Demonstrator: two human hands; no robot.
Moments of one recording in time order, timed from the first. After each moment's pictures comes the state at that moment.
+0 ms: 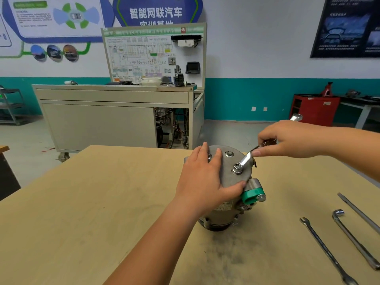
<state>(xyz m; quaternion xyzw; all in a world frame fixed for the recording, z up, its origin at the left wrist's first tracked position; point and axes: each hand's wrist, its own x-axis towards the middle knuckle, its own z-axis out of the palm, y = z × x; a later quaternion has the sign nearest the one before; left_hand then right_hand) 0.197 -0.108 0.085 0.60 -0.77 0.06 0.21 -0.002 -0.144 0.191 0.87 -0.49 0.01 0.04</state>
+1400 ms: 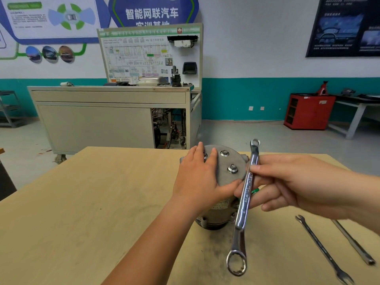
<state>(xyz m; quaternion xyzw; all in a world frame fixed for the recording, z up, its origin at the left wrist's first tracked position) 0.195 -0.107 0.085 0.60 -0.77 0.07 0.21 0.019 -0.056 0.157 0.62 -0.42 0.28 -0.60</state>
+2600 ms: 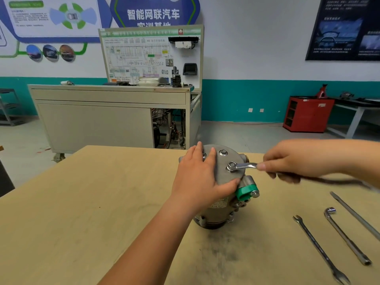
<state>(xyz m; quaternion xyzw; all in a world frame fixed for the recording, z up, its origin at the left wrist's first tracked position) 0.195 -0.105 0.085 0.60 -0.76 0.06 0.23 -0.005 -0.102 0.182 0.81 -0.56 -0.03 -0.16</state>
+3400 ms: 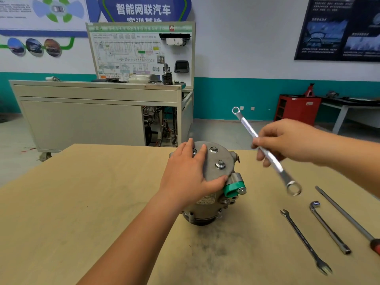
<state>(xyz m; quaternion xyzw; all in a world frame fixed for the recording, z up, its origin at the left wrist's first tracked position) 0.198 -0.109 0.084 0.59 -0.77 0.06 0.23 -0.014 -0.108 0.182 0.76 -0.57 0.22 -0.21</state>
